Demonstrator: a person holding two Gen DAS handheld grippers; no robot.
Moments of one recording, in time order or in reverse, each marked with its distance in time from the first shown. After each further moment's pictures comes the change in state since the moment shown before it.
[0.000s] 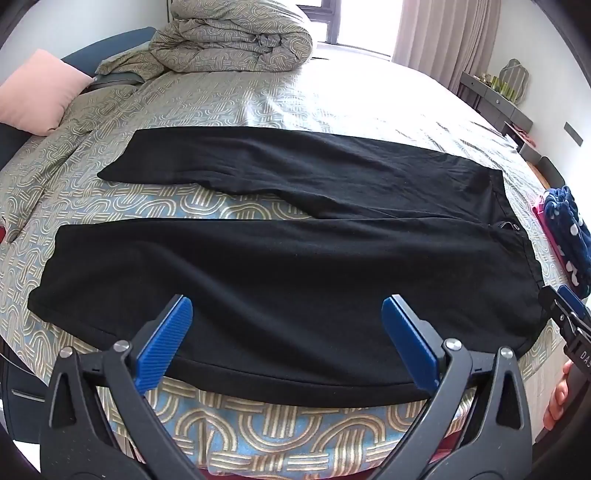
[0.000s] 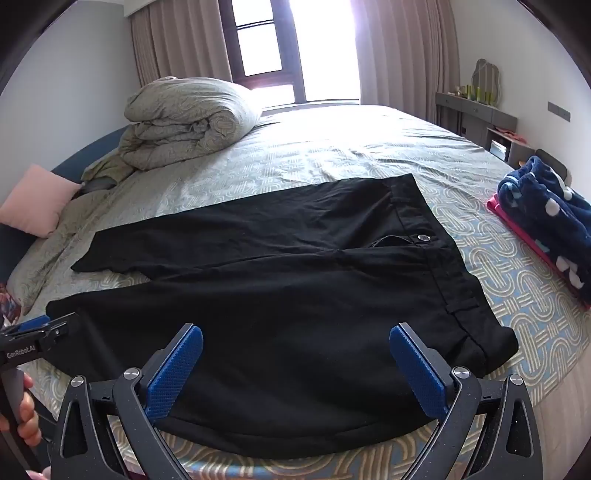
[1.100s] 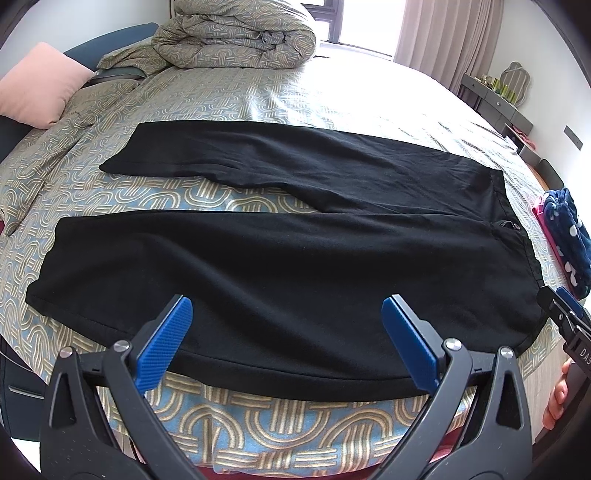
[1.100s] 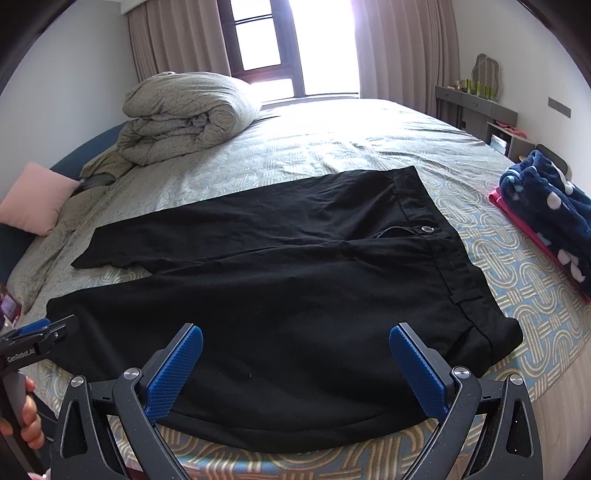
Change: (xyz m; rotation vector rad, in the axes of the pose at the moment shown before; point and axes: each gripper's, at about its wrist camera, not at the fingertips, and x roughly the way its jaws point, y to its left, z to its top) left arm 0.000 0.007 -0.005 -0.010 0.006 -0.013; right arm 0.002 0.007 -0.002 -0.004 -0.026 -0.003
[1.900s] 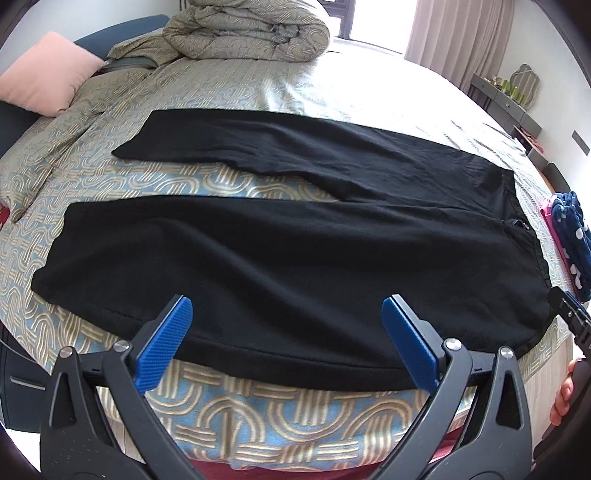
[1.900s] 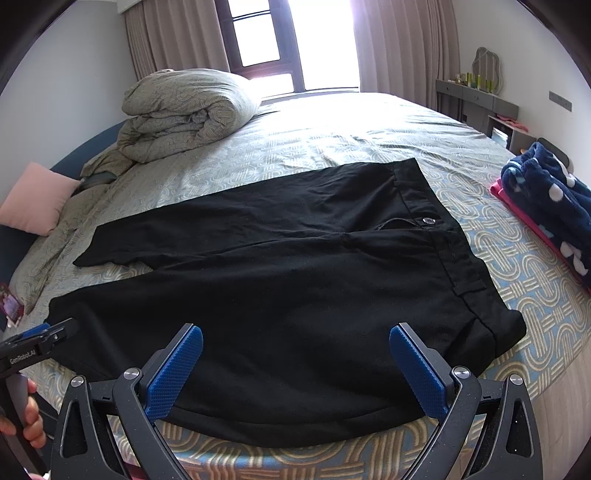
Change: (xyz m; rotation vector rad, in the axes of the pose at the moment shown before) left arm 0.002 0.025 -0.008 -0.032 0.029 0.029; right arm 0.001 -0.001 -0.002 0.029 0.058 0.013
